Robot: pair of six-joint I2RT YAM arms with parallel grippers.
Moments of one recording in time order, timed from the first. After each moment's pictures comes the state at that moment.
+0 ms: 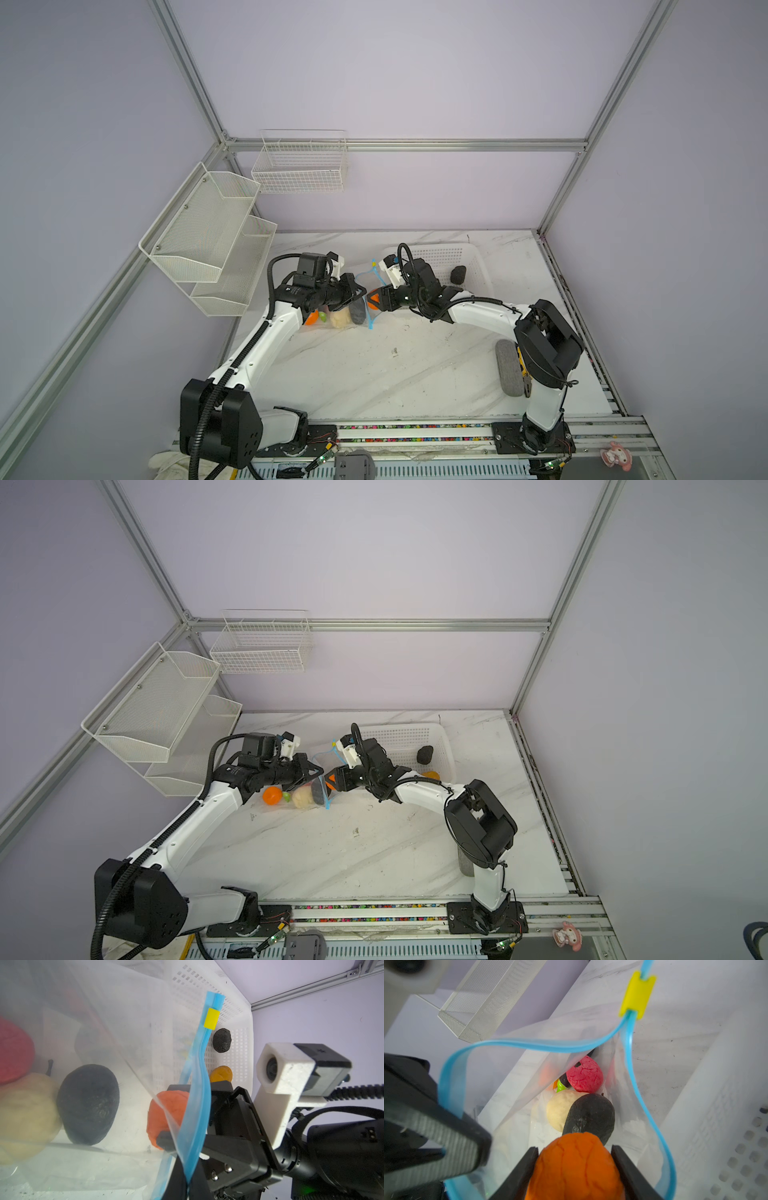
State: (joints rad) left arm -0.21 1.30 1.06 -0.54 0.54 -0.70; right arm 0.79 1.87 1.27 0.10 -0.39 0.44
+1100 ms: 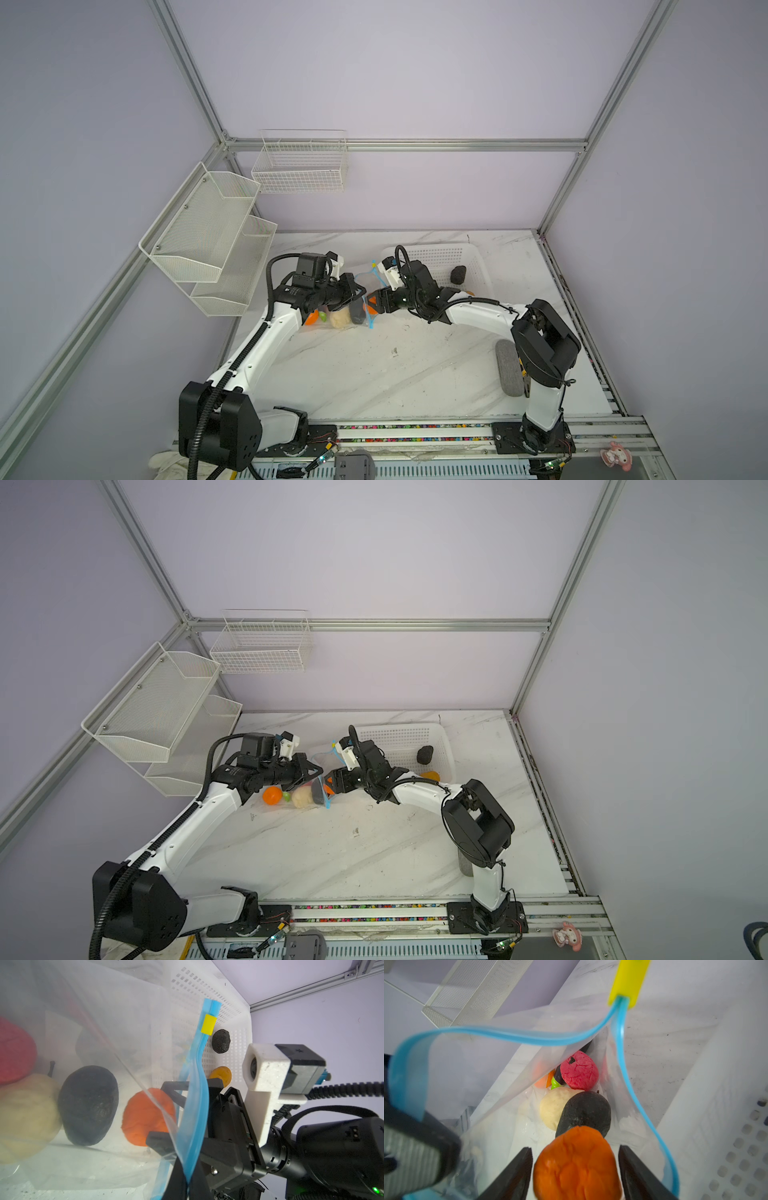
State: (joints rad) left arm -0.21 1.29 1.06 -0.54 0.53 -0.70; right arm 0.80 1.88 1.27 0.08 -0.35 0.44
